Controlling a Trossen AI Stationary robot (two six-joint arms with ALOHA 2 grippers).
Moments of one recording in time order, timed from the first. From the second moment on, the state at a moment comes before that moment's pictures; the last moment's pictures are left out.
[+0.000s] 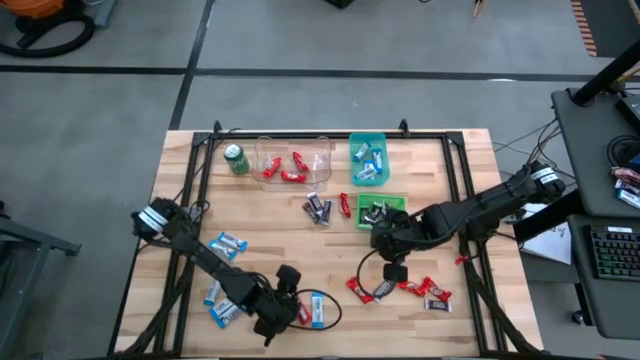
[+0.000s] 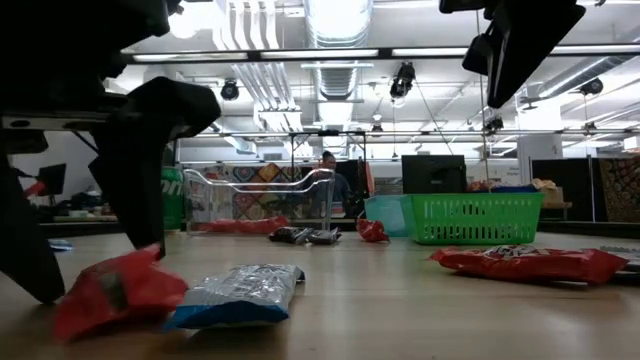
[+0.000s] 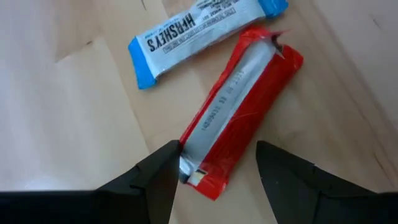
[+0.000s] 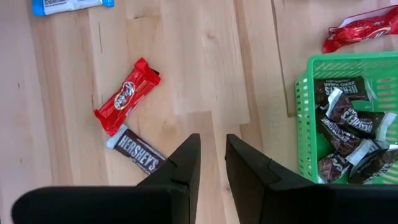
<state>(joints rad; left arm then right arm) -0.66 1.91 1.12 -0.36 -0.28 -0.14 0.34 1.46 1.16 -0.88 0.08 0.45</state>
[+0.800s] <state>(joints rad) -0.66 1.89 1.12 -0.39 -0.28 -0.15 0.34 1.46 1.16 -0.88 0.08 0.46</state>
